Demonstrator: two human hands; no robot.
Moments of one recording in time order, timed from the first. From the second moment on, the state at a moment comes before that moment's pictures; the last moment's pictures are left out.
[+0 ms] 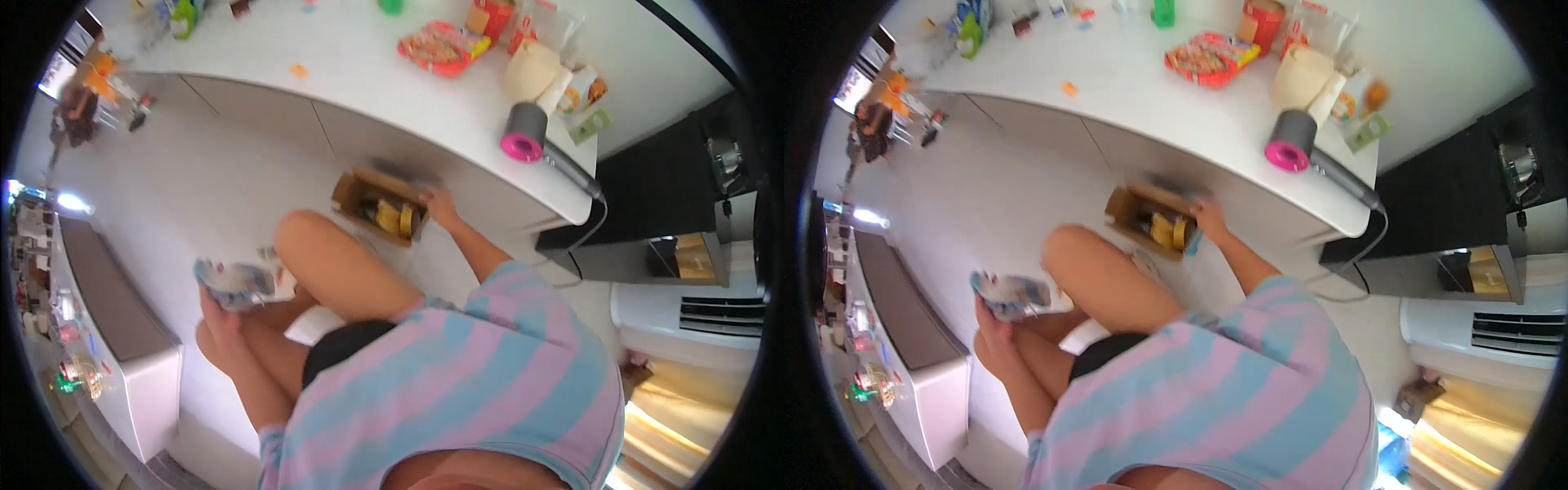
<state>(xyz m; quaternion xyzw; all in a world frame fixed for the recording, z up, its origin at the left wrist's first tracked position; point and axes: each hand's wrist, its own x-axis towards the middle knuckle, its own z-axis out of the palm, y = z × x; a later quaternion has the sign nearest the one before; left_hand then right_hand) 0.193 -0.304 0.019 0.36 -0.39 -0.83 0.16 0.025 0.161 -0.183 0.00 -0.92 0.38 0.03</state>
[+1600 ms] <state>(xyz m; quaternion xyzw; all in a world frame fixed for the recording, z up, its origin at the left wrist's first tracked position) 0.200 -0.245 0.025 0.31 -0.56 -0.77 0.04 0.075 0.038 -0.035 0.04 -0.71 0.70 -0.10</state>
